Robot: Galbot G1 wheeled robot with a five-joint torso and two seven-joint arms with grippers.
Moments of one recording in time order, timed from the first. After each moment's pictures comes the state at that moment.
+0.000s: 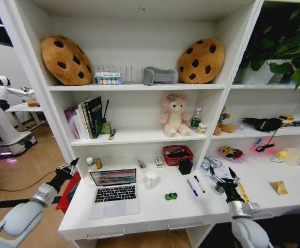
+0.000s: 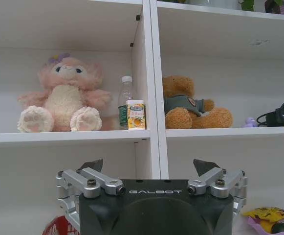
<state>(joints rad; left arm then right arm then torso) 1.60 -0.61 -0.73 -1.95 -0.31 -0.08 -0.04 -1.48 1.13 0.77 1.79 0.54 0.31 -0.03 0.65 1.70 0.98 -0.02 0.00</state>
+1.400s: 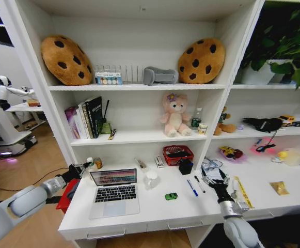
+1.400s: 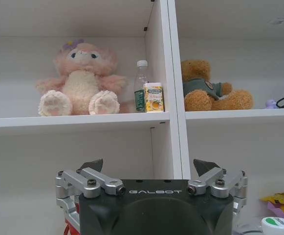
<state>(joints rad) 1.36 -0.17 -0.39 -1.87 -0.30 -0.08 0.04 -1.46 1.15 0.70 1.76 0.51 0.30 -0.04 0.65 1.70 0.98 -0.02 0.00</state>
